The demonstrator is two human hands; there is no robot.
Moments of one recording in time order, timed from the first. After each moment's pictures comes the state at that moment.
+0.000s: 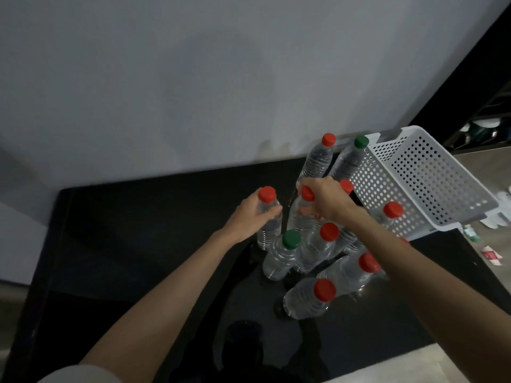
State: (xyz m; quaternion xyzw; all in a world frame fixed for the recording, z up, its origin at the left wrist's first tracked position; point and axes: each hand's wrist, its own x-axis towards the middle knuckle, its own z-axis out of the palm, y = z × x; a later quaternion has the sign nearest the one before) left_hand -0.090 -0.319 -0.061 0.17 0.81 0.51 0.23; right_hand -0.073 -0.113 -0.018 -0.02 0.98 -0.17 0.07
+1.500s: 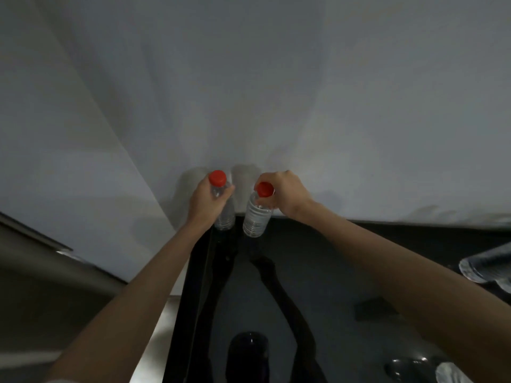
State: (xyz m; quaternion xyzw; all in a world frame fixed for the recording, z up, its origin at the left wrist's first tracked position) left_hand -0.279 -0.744 -0.072 -0.10 0.84 0.53 -0.07; right_hand -0.299 -0.555 -0.018 -0.21 0.94 -0.26 0.05
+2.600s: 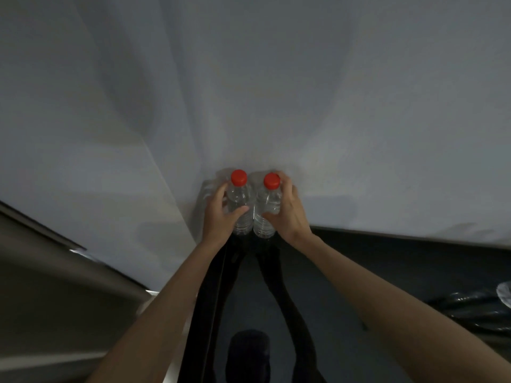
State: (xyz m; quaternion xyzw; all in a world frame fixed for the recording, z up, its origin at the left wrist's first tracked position) left_hand -0.277 -0.763 -0.107 -0.09 0.82 0.56 -0.10; right_hand -0.296 -0.606 -0.085 -0.10 0.90 -0.43 -0.02
